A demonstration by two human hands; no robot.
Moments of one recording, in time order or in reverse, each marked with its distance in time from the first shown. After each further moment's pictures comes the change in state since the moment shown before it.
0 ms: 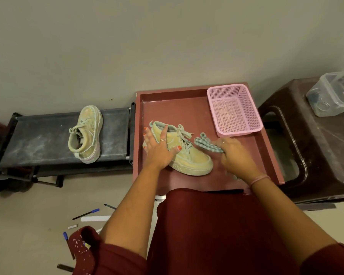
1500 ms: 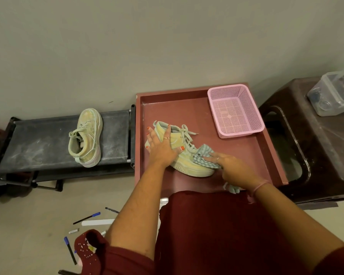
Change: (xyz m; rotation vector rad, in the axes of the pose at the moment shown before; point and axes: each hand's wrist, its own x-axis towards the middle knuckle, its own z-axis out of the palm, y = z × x) left_hand 0.012 0.007 -0.003 0.042 -0.027 -0.029; right_hand -0.011 0.002 0.017 -0.050 -0.344 -0.042
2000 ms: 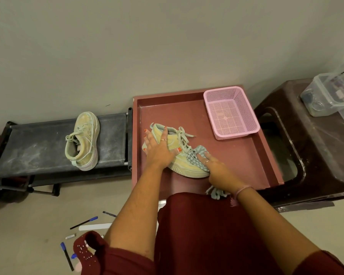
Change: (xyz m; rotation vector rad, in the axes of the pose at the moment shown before) left_hand 0.000 0.001 0.001 0.018 0.007 0.000; right_hand 0.002 -0.033 0.006 0.160 -0.004 0.127
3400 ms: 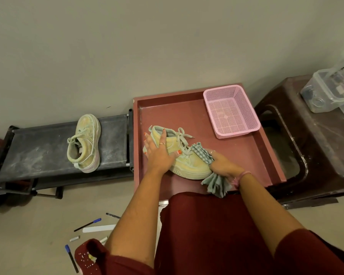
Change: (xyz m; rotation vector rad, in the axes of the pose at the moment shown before) left_hand -0.007 -0.010 0.007 -0.113 0.054 0.050; right_hand 0.026 0.011 -0.001 0.562 -0.063 0.177
